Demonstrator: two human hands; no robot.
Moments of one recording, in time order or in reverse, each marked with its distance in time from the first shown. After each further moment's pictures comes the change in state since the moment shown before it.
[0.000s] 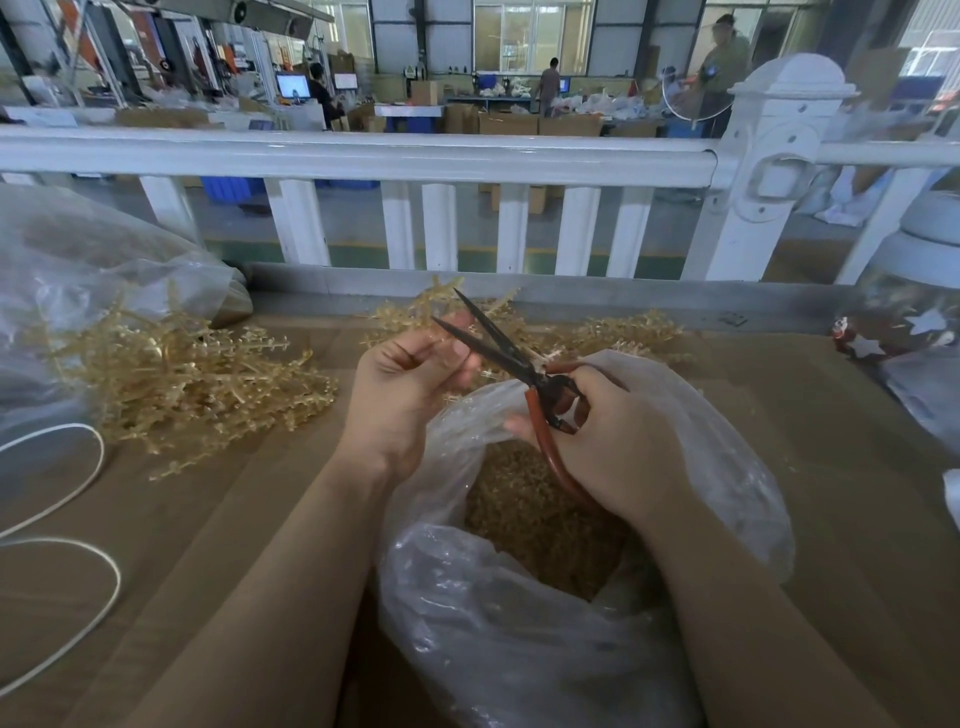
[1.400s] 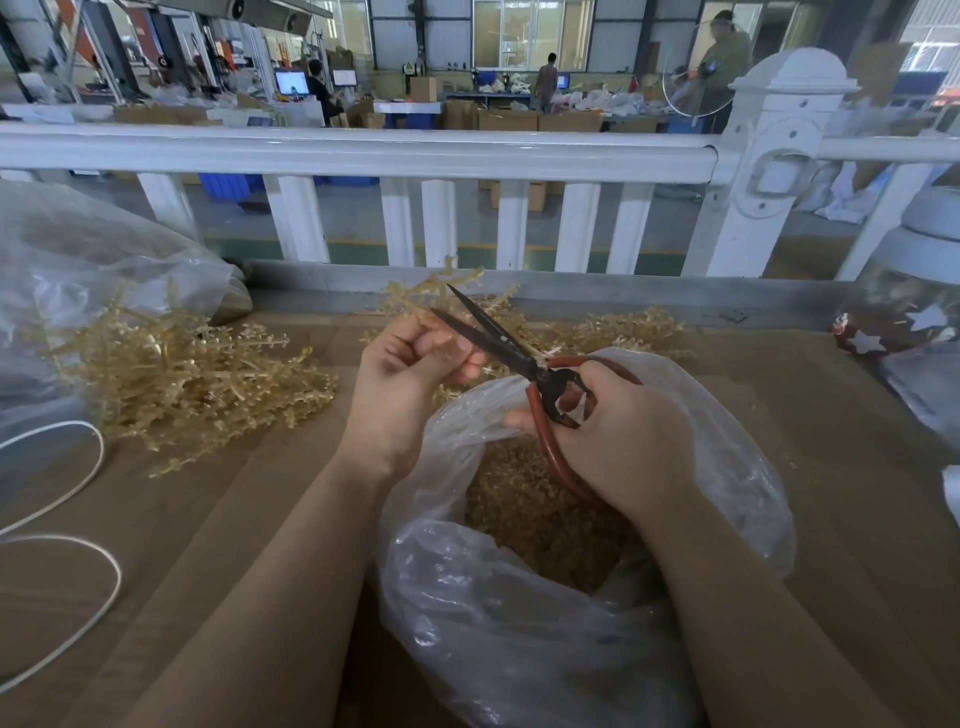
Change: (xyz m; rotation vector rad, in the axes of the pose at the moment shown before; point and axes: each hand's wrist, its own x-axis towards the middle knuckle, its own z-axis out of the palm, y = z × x) left_hand 0.001 -0.002 -0.001 0.113 -0.118 0.148; right_hand -0.001 0.002 -0.003 -0.117 0.064 -0.030
